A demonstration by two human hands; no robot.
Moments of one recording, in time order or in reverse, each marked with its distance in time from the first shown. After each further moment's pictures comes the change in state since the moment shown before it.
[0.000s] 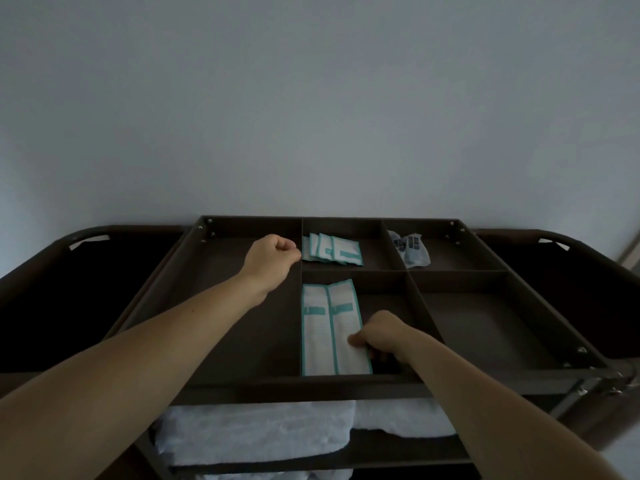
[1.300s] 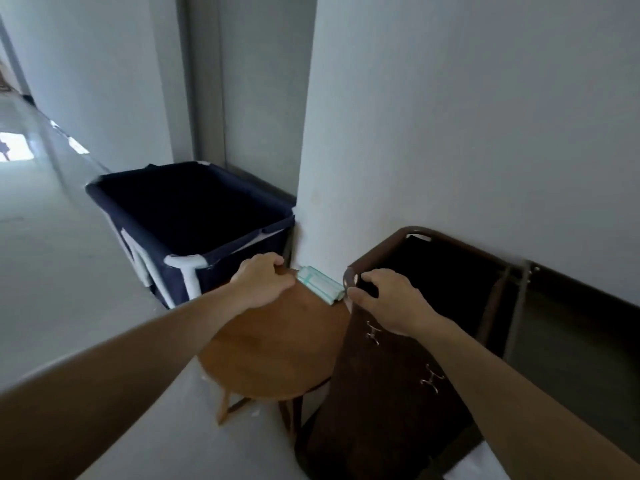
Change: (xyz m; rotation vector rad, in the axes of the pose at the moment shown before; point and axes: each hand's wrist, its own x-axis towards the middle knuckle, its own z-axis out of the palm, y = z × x) left_hand -0.213 -0.230 -0.510 0.484 0.400 -0.442; right_hand -0.156 -0.369 0.372 -0.639 -0.061 -1.027
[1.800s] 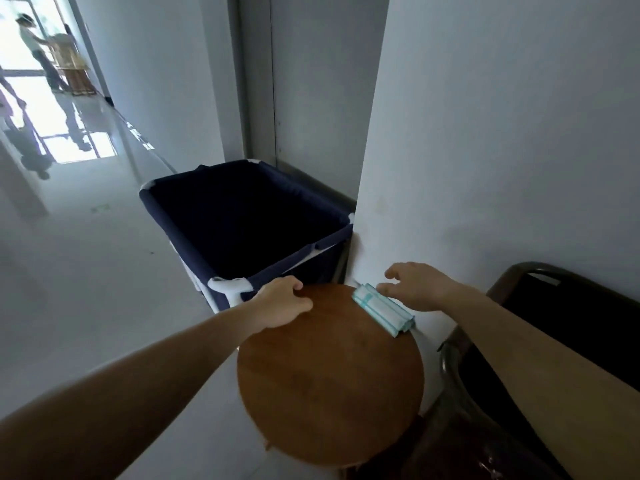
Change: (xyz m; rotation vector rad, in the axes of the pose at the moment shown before) left_hand 0.162 -0.098 -0.026 0.003 -0.145 -0.179; right_hand 0.262 -0.032 0.040 -0.144 -0.302 -0.078
